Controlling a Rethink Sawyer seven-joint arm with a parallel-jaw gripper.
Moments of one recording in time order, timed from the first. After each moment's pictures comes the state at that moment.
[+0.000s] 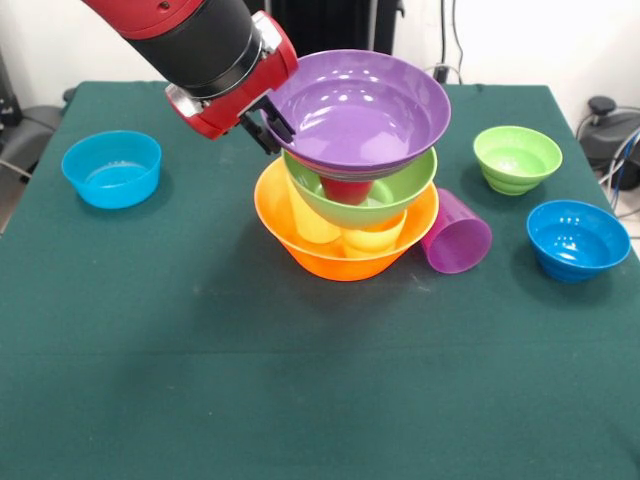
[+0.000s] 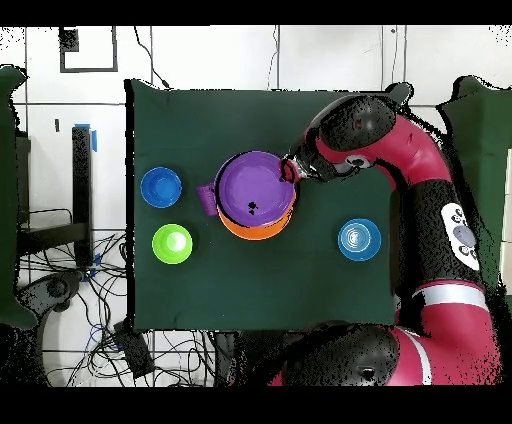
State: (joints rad) arm -0.58 -0.45 0.31 1.21 -0.01 1.31 0.91
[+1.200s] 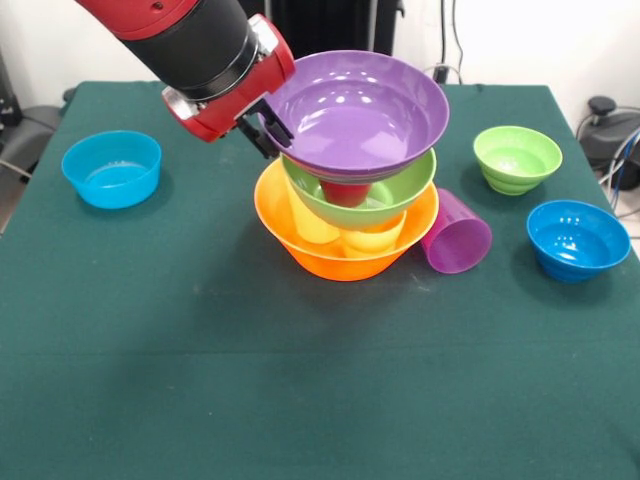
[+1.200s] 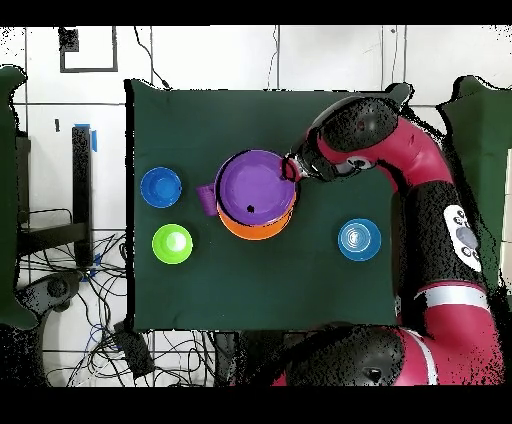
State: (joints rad) arm -0.59 -0.45 0.32 1.22 0.00 1.29 0.91
